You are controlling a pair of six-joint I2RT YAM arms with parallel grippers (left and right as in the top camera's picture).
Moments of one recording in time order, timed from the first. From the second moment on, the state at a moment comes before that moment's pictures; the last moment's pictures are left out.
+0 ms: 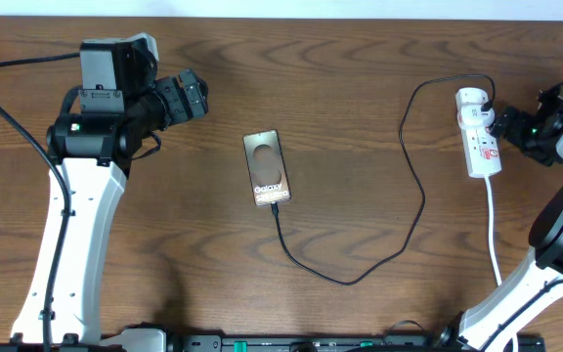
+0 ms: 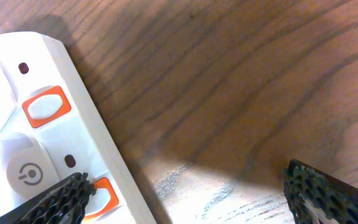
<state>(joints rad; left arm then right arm) -0.04 1.44 1.40 -0.76 0.20 -0.35 -0.50 2.13 1.46 -0.49 -0.24 0.06</state>
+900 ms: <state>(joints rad) -0.04 1.44 1.40 -0.76 0.20 -0.35 -0.43 2.03 1.43 -0.69 -0.22 0.00</state>
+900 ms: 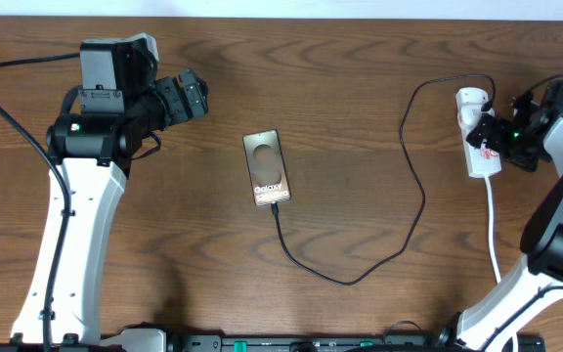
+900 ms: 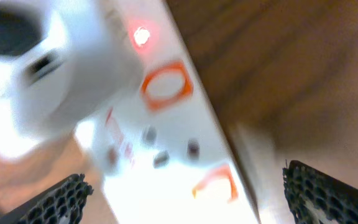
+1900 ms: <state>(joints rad) -0.04 1.44 1.40 -0.76 0.20 -0.35 -0.43 0.83 1.44 -1.48 -0.37 -0.13</state>
